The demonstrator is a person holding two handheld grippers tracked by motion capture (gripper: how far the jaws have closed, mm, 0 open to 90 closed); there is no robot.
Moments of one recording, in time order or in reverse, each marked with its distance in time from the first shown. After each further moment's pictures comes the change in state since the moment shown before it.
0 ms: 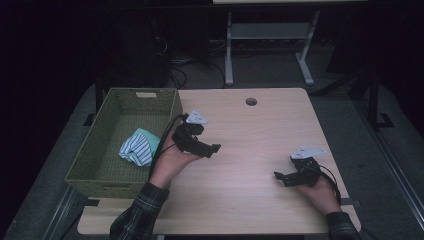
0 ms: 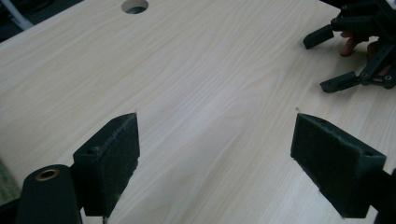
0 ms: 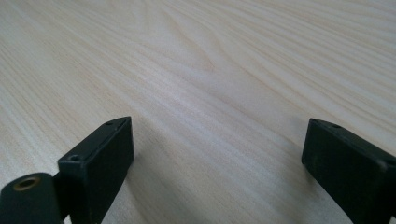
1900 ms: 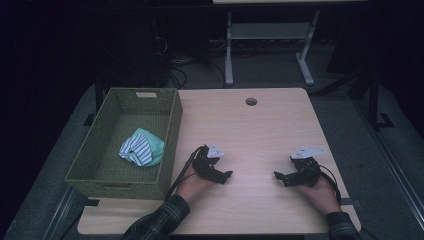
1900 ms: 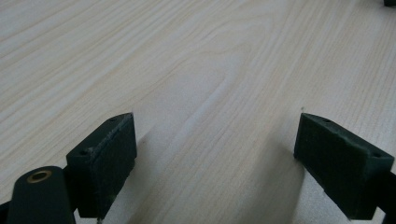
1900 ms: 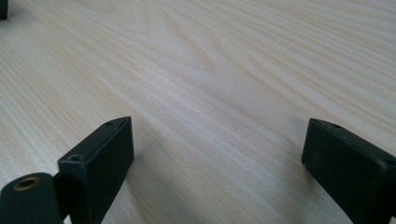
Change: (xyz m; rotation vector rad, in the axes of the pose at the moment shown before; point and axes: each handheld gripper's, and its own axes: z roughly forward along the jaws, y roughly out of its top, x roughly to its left) left arm -0.023 -0.079 0.101 0.016 -0.015 0.044; right arm 0.000 0.000 0.000 0.000 0.000 0.001
